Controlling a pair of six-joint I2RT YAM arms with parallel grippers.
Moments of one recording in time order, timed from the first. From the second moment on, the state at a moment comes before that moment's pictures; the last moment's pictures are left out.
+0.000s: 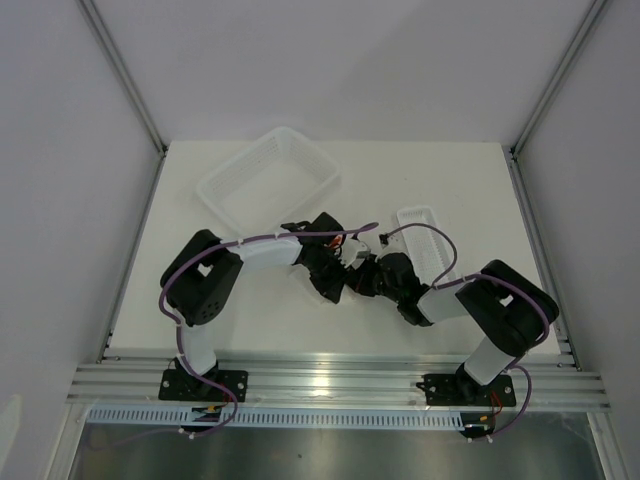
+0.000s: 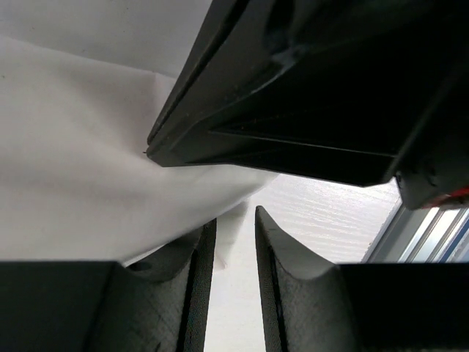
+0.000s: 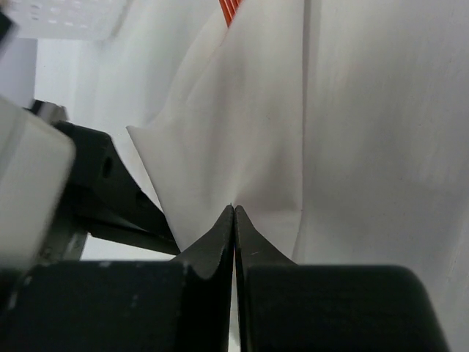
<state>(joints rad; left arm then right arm) -0.75 1.89 1.19 -0.53 0.49 0.19 0.71 1.63 0.45 0.73 -0.04 0.85</state>
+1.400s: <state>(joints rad) -0.64 1.80 1.24 -0.55 0.38 0.19 0.74 1.66 0.49 0.65 0.00 0.83</state>
